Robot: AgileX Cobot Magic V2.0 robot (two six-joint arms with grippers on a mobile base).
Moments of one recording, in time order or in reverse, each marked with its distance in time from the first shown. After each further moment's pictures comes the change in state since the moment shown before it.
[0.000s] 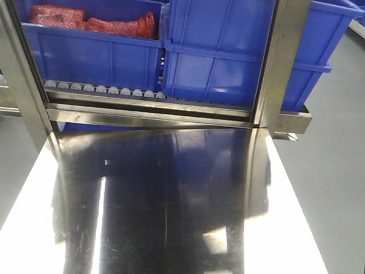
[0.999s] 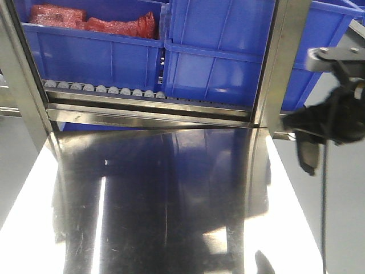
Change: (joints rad) left arm 0.000 0.000 0.000 0.000 0.000 0.000; right arm 0.059 1.020 -0.735 -0.065 0.101 0.097
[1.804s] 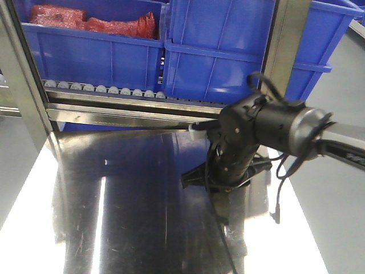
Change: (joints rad) left arm 0.000 0.000 0.000 0.000 0.000 0.000; right arm 0.407 0.512 -0.192 -0.125 0.050 0.303
